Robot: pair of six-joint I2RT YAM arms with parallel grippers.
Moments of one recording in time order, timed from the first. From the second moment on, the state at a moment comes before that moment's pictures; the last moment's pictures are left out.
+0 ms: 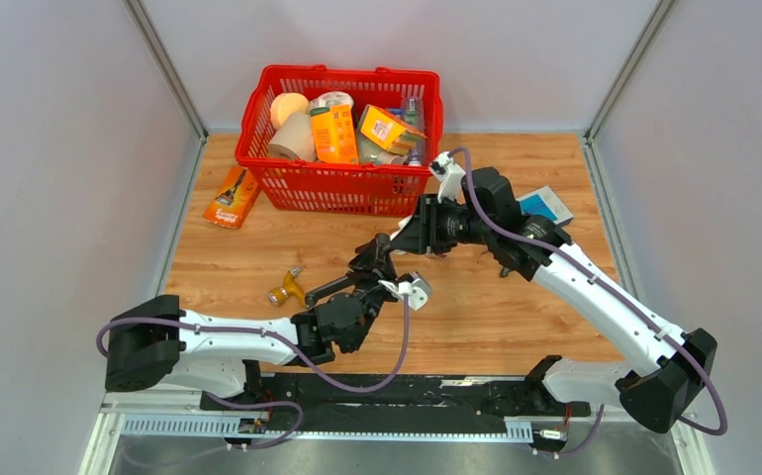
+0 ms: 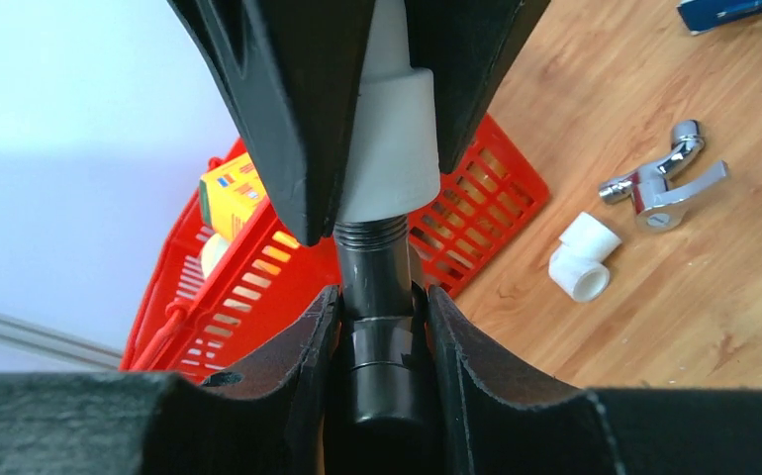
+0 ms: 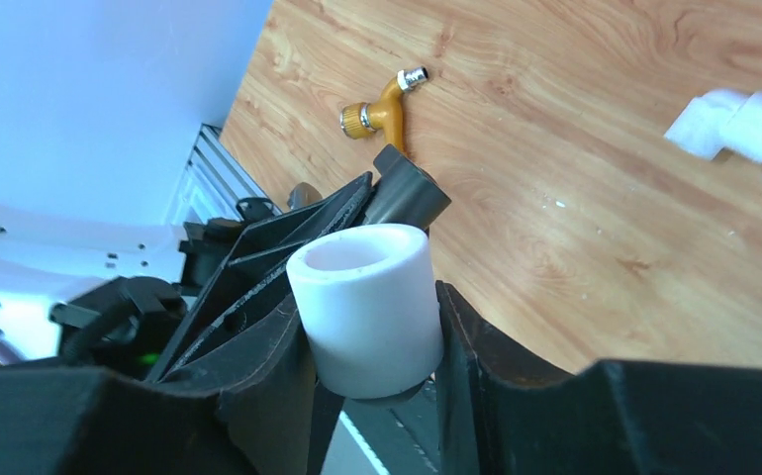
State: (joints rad) left arm -1.33 1.24 0.57 0.73 -0.85 0.87; right arm 0.70 1.22 1.22 -0.50 -0.37 0.54
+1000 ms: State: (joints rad) left arm -0.83 0.93 0.70 -0.02 0.55 0.21; right arm 0.68 0.82 1.05 -0.41 -0.65 -0.60
